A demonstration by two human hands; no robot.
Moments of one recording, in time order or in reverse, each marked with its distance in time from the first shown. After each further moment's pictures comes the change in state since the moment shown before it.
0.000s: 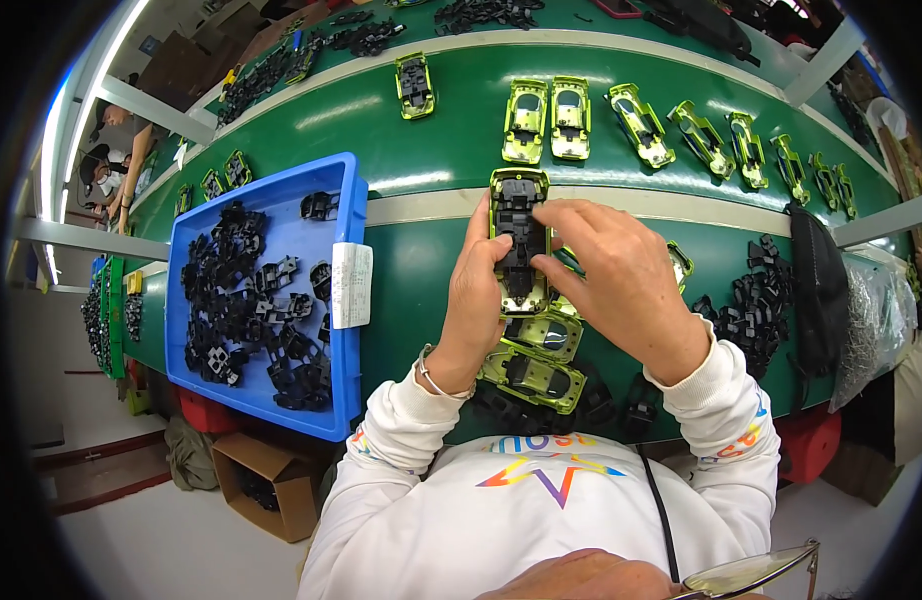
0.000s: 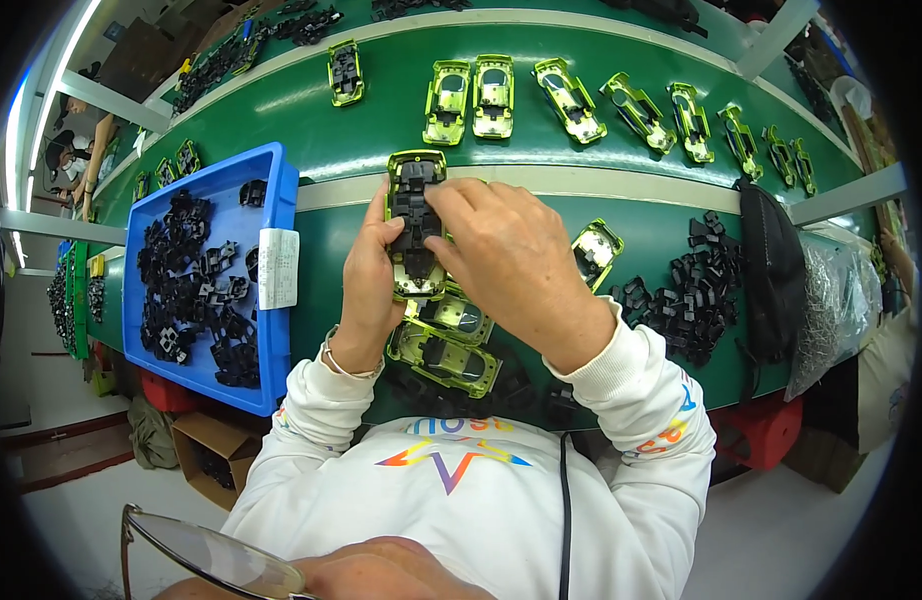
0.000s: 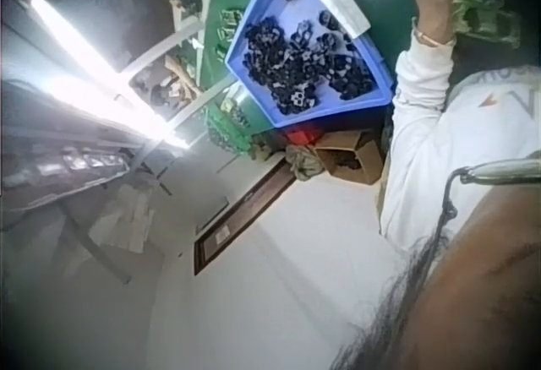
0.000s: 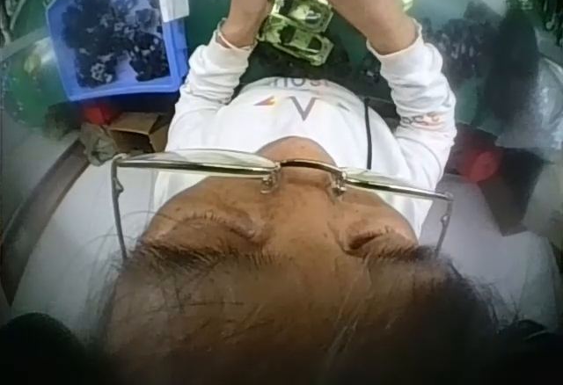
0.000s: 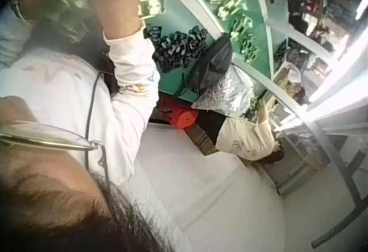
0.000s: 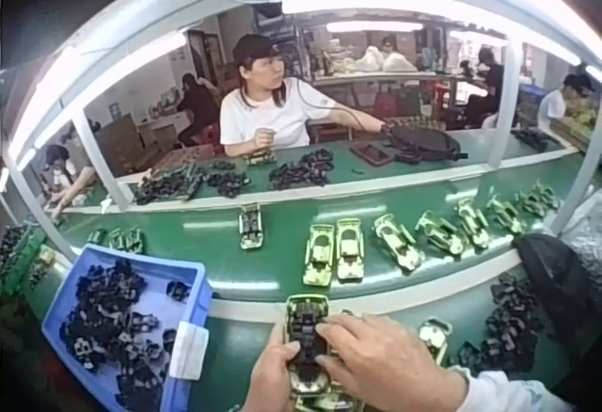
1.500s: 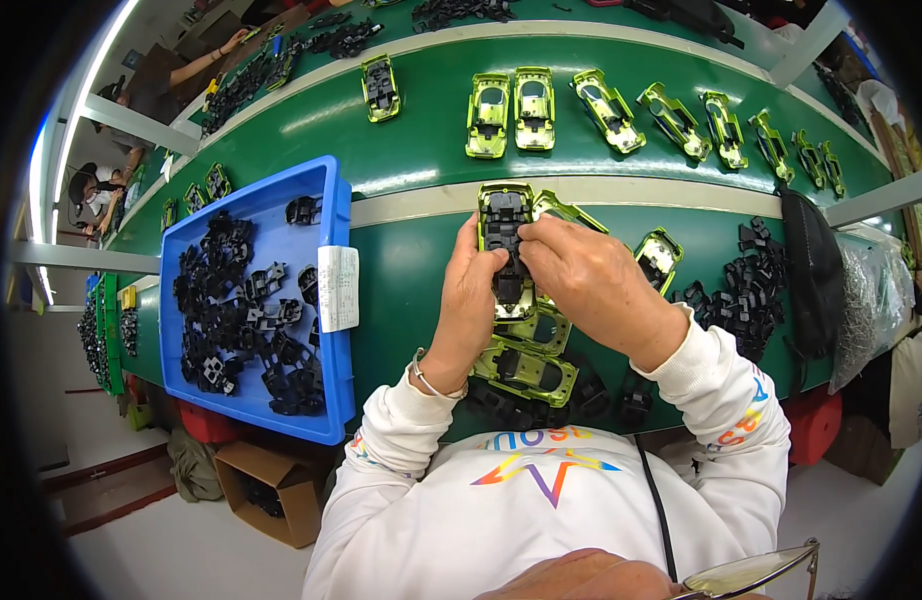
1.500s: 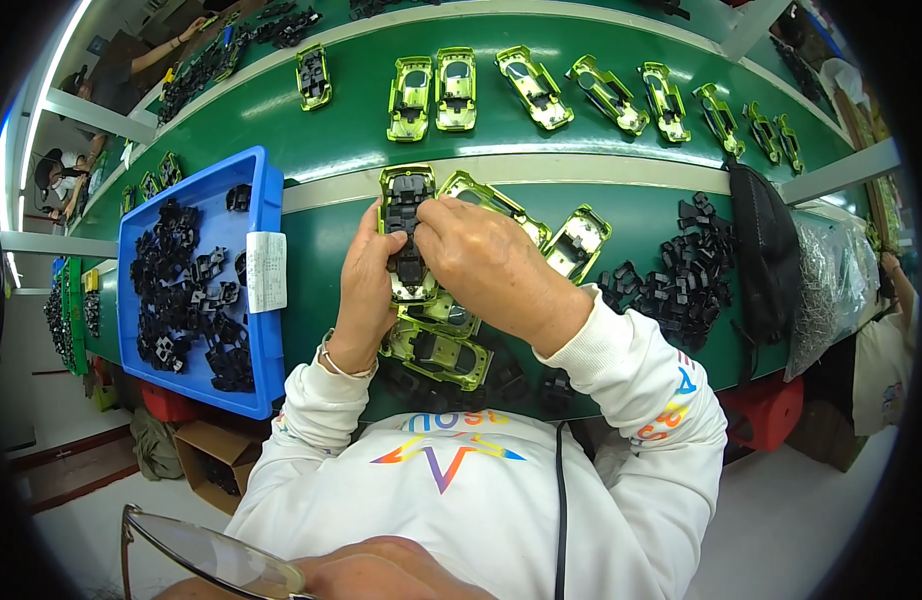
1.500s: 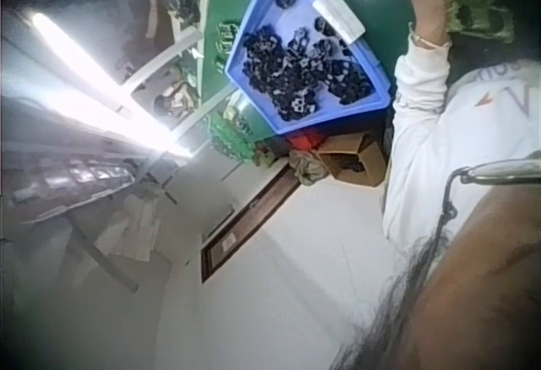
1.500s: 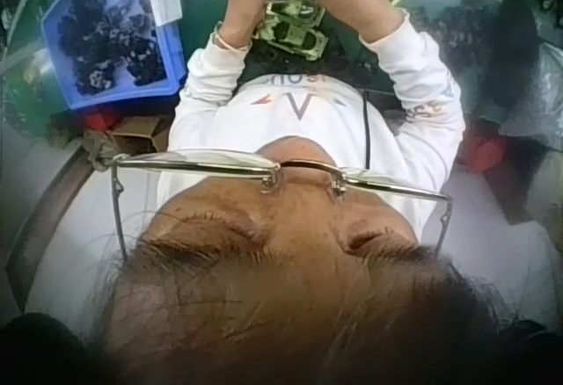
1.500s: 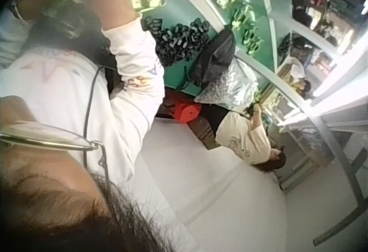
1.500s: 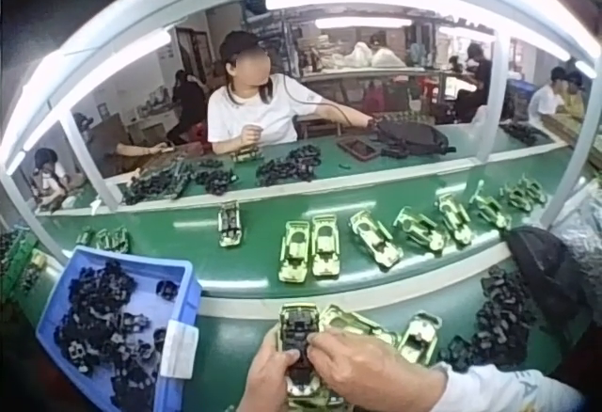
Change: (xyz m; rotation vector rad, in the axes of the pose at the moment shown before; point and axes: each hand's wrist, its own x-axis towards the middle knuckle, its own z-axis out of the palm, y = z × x) left_hand -0.003 -0.020 -0.013 0.125 -0.003 0.002; right_hand -0.013 0.016 0.018 -0.063 -0.046 -0.263
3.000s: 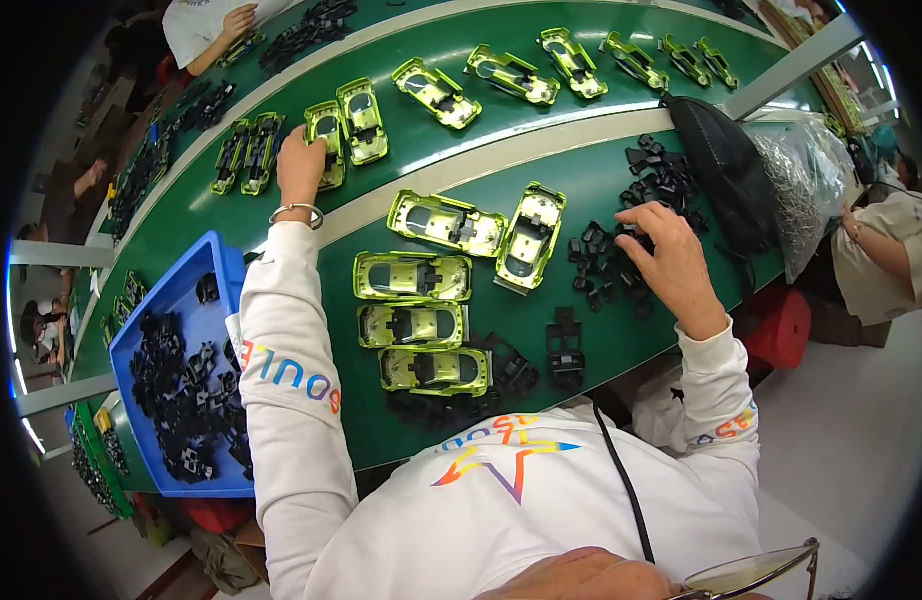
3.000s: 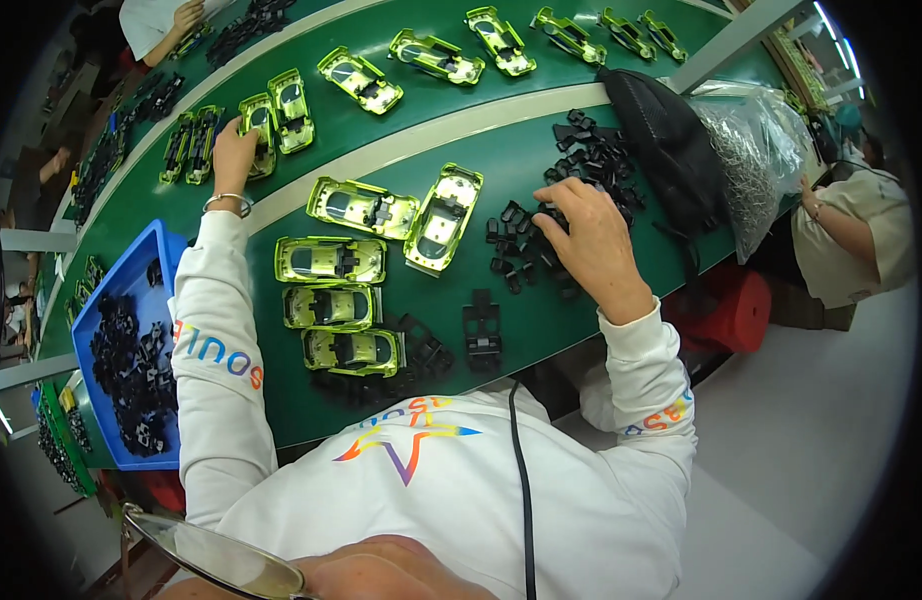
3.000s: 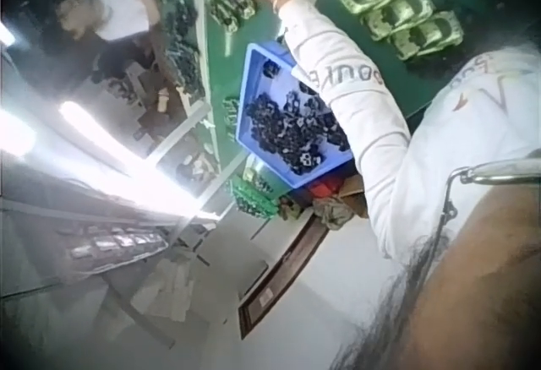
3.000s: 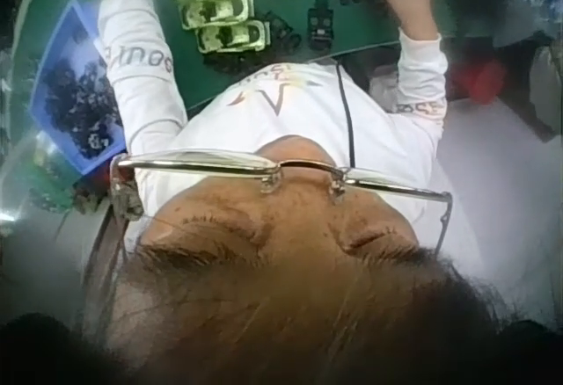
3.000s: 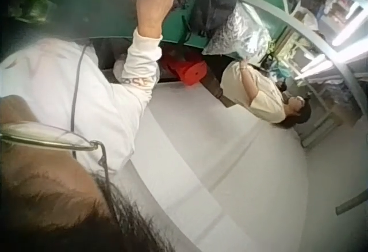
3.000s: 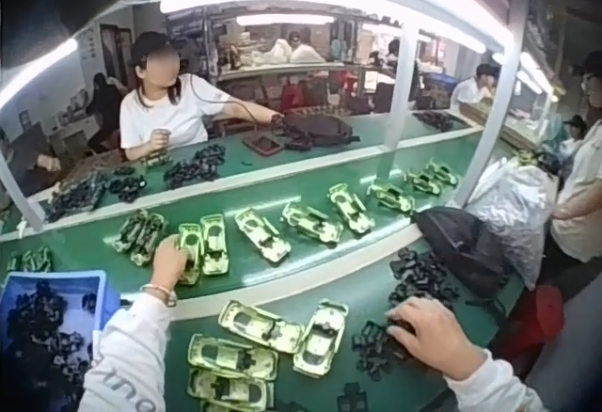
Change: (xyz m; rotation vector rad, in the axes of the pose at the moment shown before) left_hand 0.261 -0.005 -0.083 1.447 0.238 0.433; right_hand -0.171 0.040 -0.084 -0.172 0.031 0.836
